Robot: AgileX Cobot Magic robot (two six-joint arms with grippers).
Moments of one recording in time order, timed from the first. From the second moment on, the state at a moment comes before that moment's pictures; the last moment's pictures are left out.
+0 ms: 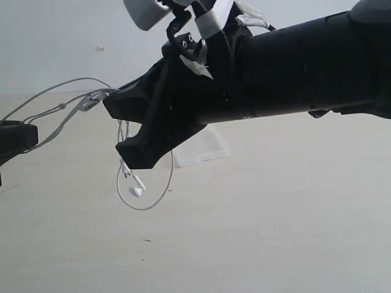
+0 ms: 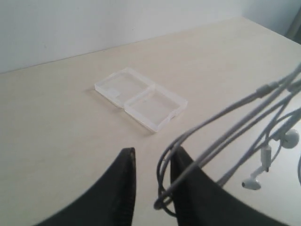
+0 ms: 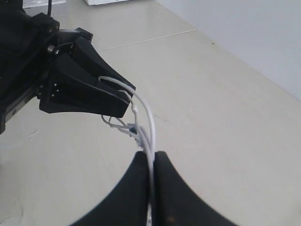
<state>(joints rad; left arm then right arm) -0.05 0.86 -0.45 1.75 -0.41 -1.76 0.78 1.40 -0.99 1.35 0.41 -1.47</state>
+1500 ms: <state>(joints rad) -0.05 0.86 -0.43 1.75 -0.70 -1.63 0.78 1.37 -0.99 1.37 0.35 -1.45</state>
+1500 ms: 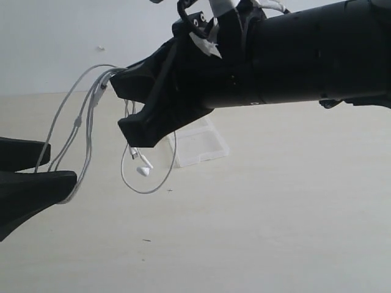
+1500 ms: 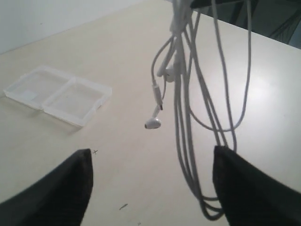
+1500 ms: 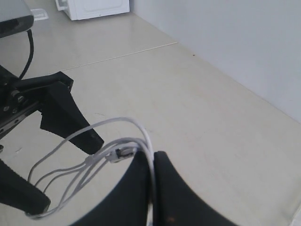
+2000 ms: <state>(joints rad) -0.05 0.82 -0.44 1.75 -0.72 -1.63 0.78 1.37 -0.99 1.33 0.35 -1.43</state>
